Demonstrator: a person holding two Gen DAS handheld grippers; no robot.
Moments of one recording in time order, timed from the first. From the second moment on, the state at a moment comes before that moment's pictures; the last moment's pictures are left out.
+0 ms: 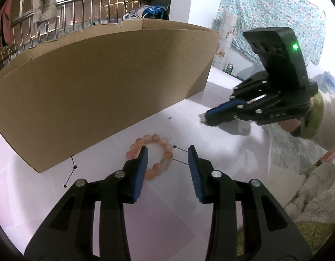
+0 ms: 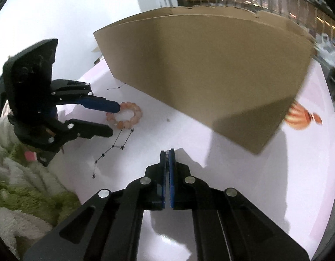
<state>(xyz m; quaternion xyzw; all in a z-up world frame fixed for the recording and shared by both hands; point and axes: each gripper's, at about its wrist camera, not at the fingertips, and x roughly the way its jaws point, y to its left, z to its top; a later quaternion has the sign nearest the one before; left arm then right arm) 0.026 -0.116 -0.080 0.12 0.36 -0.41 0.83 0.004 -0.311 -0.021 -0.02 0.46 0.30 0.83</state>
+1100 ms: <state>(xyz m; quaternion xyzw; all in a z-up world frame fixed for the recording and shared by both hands) 0.023 -0.111 -0.074 0.11 0.35 -0.41 0.84 0.001 -0.294 -0.023 0.01 0.44 0.25 0.86</state>
